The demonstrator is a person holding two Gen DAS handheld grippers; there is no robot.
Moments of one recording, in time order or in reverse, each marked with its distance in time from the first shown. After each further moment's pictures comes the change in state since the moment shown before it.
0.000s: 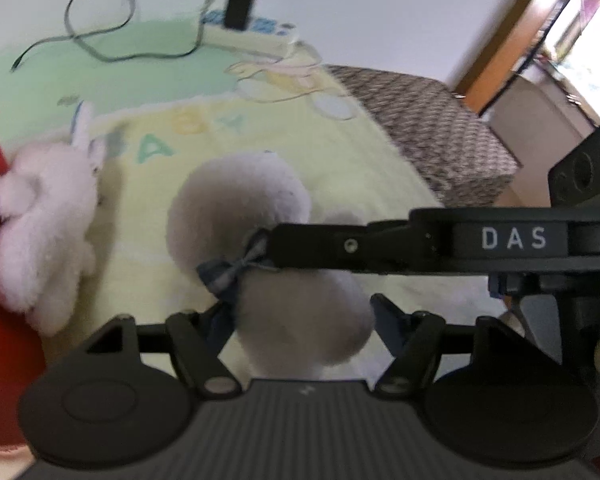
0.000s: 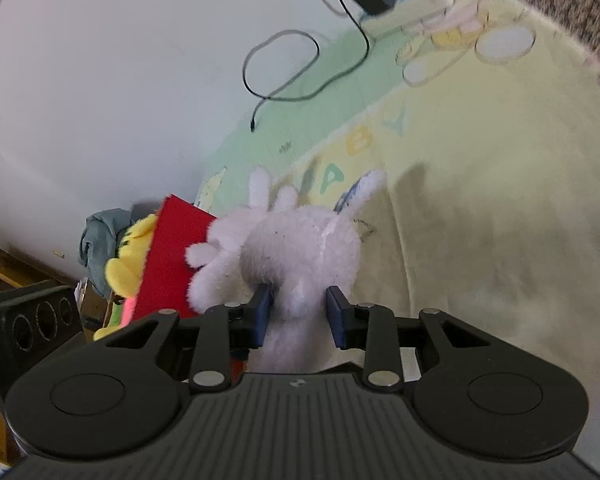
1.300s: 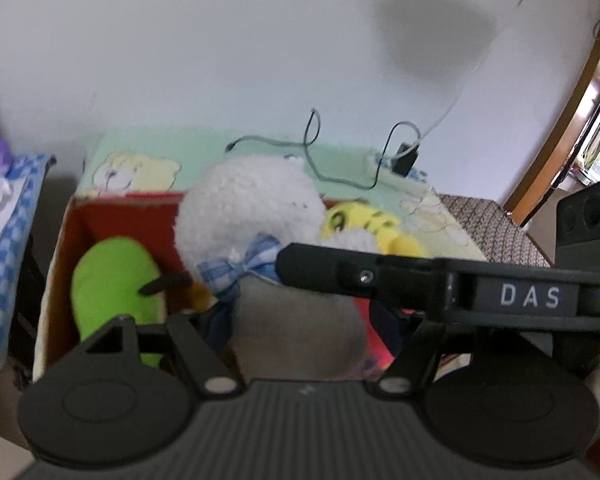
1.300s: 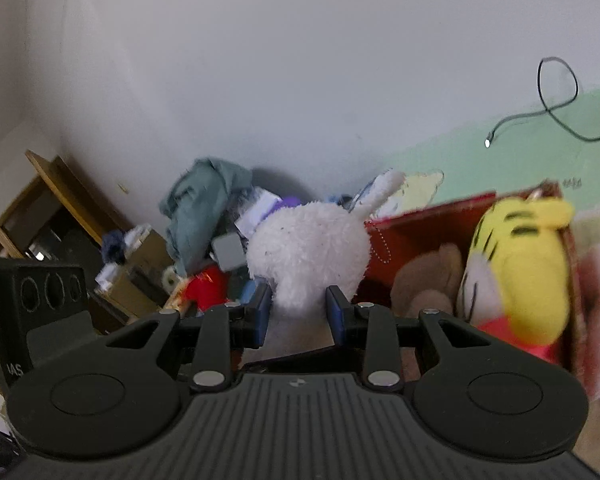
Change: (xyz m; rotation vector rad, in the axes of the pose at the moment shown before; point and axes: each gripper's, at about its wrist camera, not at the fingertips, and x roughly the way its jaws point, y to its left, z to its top) left arm -0.218 0.229 -0.045 -0.123 -0.305 0.119; right arm 0.161 0.262 -0.062 -0.364 -0.036 0.171
